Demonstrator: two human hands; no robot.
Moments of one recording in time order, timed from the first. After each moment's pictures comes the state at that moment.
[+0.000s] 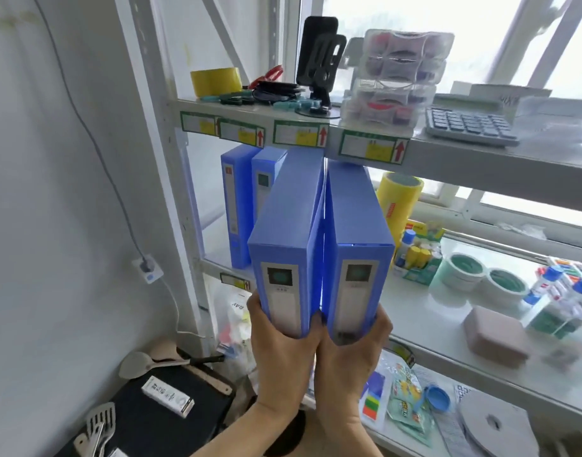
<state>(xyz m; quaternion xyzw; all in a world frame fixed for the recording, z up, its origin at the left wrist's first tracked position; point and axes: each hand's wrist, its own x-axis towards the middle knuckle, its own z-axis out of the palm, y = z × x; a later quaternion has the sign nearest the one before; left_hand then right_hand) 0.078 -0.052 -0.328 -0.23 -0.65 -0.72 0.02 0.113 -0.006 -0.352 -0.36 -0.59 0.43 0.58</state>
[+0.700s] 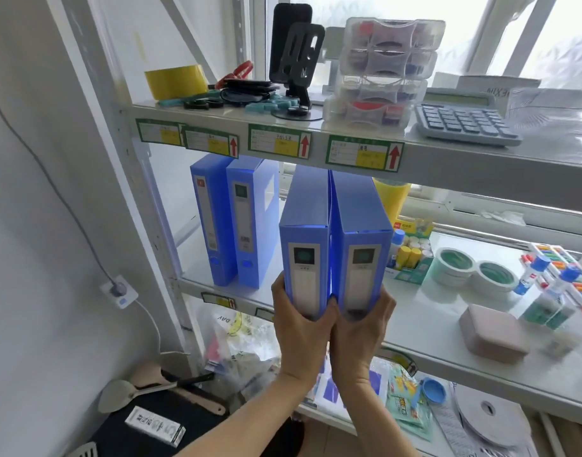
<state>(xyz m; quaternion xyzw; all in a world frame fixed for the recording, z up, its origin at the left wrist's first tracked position) 0.030 0.031 -0.346 -0.26 -0.66 -0.70 -0.05 0.069 0.078 -0.364 -0.42 -0.57 0.39 0.58</state>
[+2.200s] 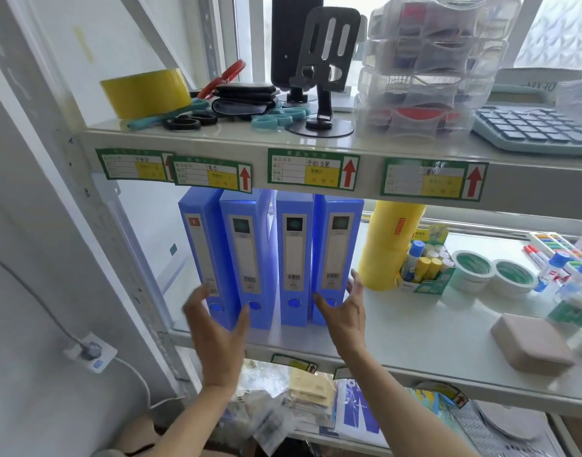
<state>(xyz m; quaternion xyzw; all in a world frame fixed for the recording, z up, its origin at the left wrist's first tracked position) -0.184 0.023 -0.392 -0.30 -0.73 -0.61 0.06 -0.056 0.187 -0.430 -0.49 -0.66 0.40 0.40</state>
